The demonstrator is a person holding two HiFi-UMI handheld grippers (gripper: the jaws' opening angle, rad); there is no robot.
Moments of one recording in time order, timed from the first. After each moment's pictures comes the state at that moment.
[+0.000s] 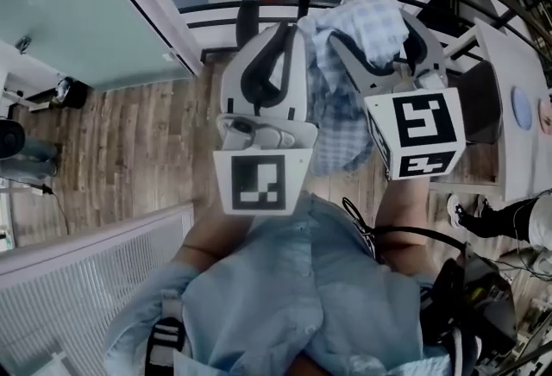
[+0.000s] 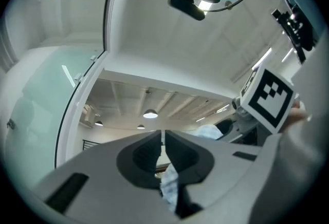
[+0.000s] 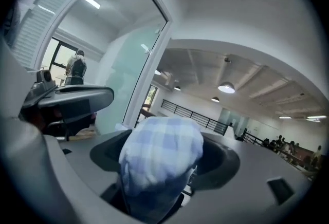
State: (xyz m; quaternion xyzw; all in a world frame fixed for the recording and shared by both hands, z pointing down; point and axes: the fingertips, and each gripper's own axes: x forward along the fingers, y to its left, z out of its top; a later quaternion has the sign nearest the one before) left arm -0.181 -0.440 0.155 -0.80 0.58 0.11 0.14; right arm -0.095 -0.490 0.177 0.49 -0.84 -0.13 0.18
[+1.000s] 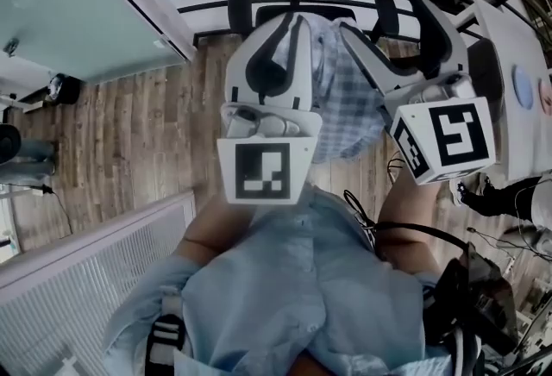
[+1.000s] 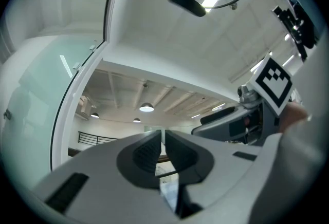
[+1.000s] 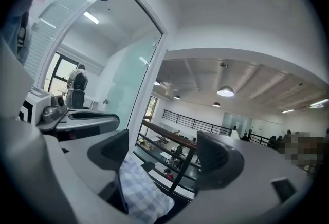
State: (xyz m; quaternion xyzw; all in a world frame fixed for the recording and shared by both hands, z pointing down) left arm -0.169 -0.445 0.183 -0.82 0.56 0.10 0.10; right arm -0.082 -0.469 0.166 0.48 -0.86 -0.13 0.11
